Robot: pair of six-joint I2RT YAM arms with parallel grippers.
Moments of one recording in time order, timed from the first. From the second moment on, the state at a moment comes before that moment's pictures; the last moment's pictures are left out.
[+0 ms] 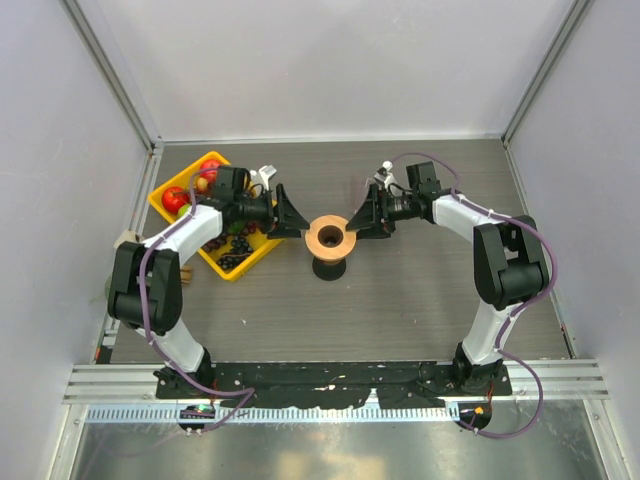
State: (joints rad) left arm -0.24 1.68 1.13 -0.26 0.92 -0.65; right arm 0.23 1.83 1.18 -0.24 -1.07 0.50
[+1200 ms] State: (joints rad) left arm -0.24 1.62 1.11 -0.24 0.93 -0.64; right arm 0.25 1.78 1.23 -0.35 -1.08 0.41
